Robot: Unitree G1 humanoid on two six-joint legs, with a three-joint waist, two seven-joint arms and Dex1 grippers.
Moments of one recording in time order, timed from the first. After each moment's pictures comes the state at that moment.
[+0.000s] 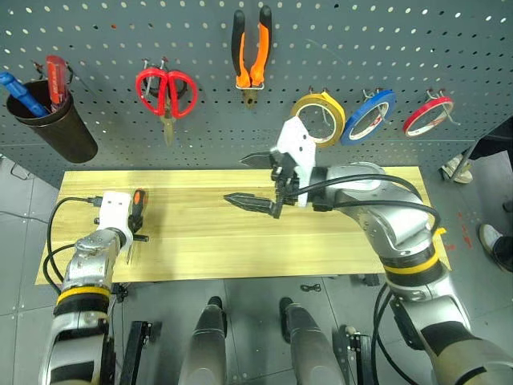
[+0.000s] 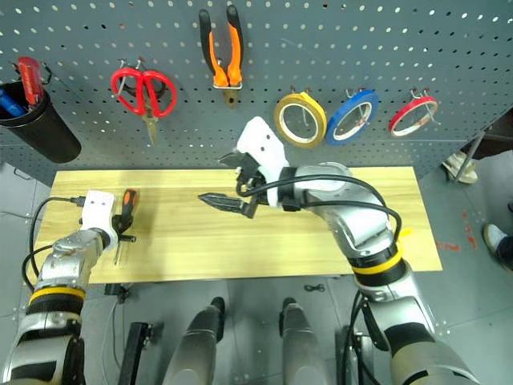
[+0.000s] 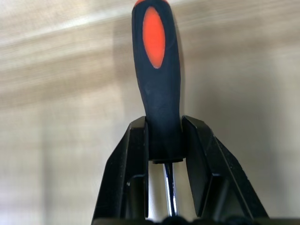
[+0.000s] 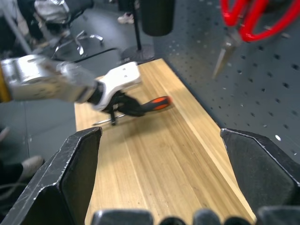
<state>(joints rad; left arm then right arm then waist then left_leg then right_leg) -0.40 0.56 0.21 0.35 -0.09 0.50 -0.33 -0.82 -0.41 0.21 -0.26 0.45 0.73 0.78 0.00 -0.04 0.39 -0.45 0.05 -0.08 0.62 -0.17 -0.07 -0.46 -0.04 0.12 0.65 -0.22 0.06</state>
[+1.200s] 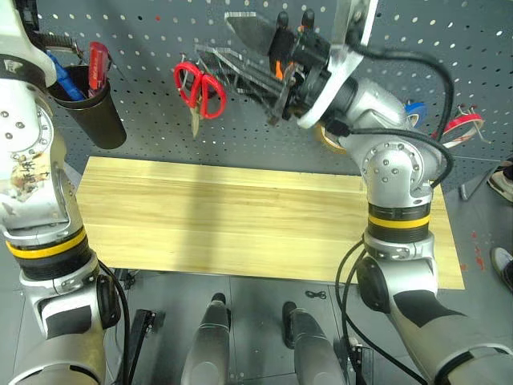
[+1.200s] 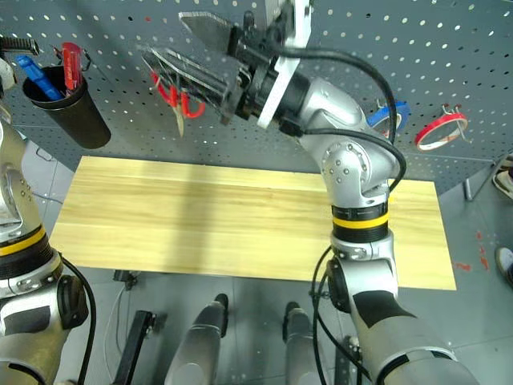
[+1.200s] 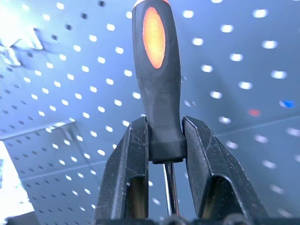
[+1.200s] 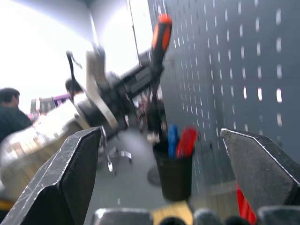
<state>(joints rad) -0.89 0.62 0.31 -0.22 0.04 0.41 0.02 -1.14 -0.17 -0.07 -0.04 0.67 0.58 0.71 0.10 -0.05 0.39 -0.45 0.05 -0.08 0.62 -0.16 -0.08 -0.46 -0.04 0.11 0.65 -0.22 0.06</state>
